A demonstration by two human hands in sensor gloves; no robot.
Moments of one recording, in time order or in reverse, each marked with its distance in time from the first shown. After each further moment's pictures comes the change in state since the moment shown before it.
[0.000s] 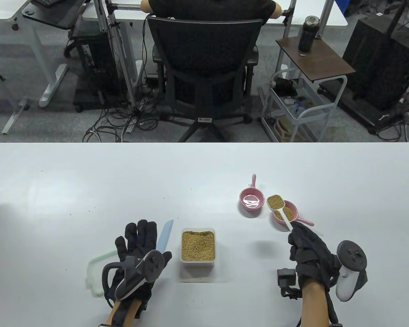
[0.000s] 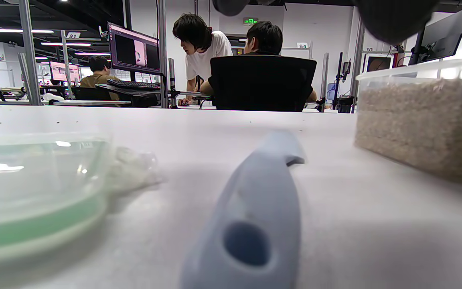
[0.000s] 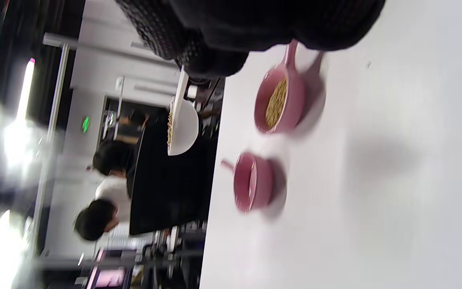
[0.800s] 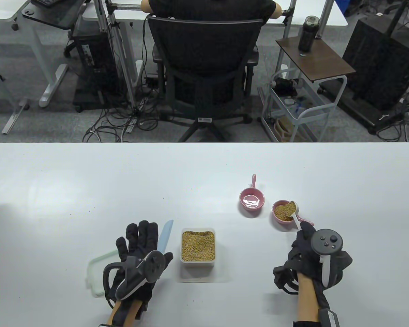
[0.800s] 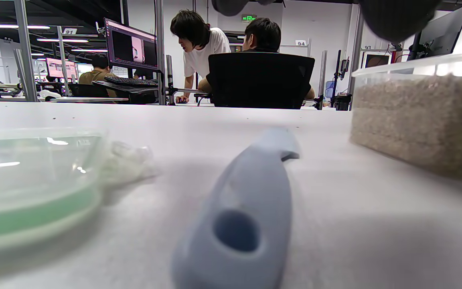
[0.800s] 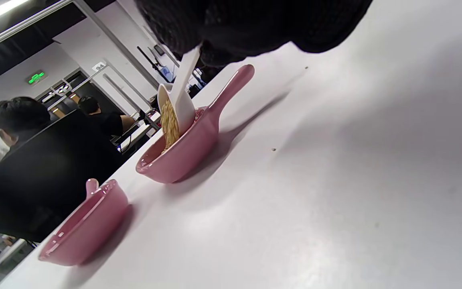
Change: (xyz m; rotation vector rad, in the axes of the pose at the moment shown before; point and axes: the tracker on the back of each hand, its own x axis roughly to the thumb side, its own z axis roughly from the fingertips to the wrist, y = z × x) left_hand 0.002 0.000 0.001 -0.008 -0.006 0.008; right_hand 0.003 0.032 -0.016 -0.290 -0.072 0.655
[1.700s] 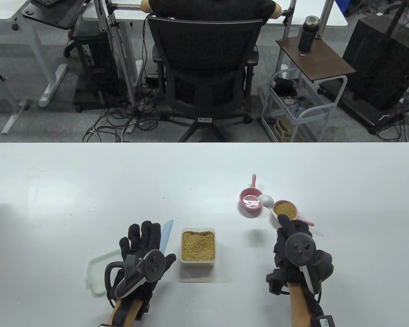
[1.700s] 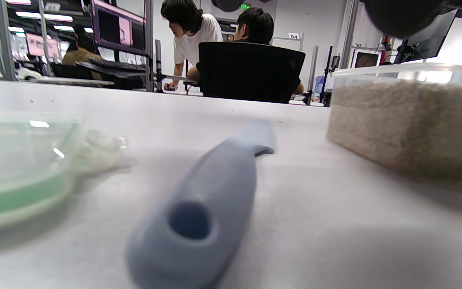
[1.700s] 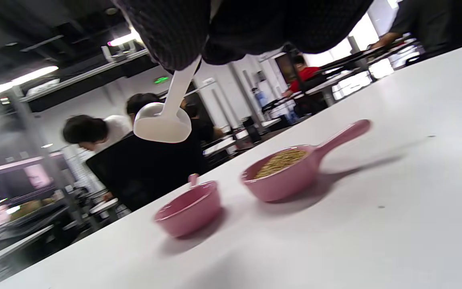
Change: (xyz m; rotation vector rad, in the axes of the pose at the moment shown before) left_hand 0.001 -0.002 -0.002 -0.052 -0.052 0.072; right_hand 0.050 -0.011 0.055 -0.081 -0.443 0.113
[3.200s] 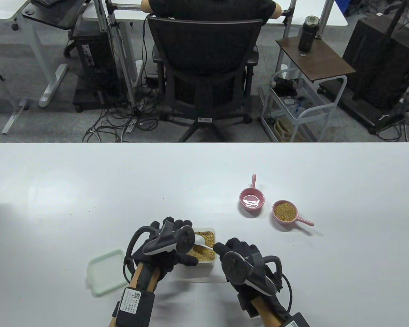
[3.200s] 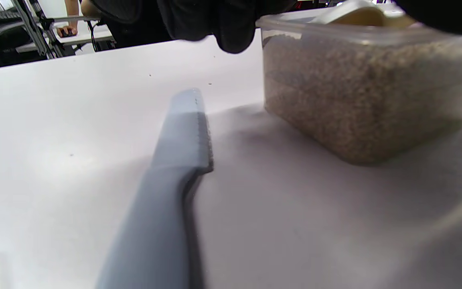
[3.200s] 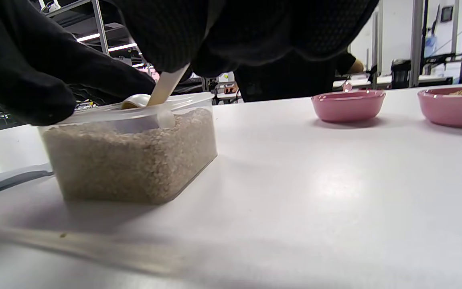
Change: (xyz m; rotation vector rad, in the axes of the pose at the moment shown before) left_hand 0.054 0.008 -0.070 -0.308 -0.259 -0.247; right_hand 0.086 0.056 0.056 0.345 -0.523 0.247
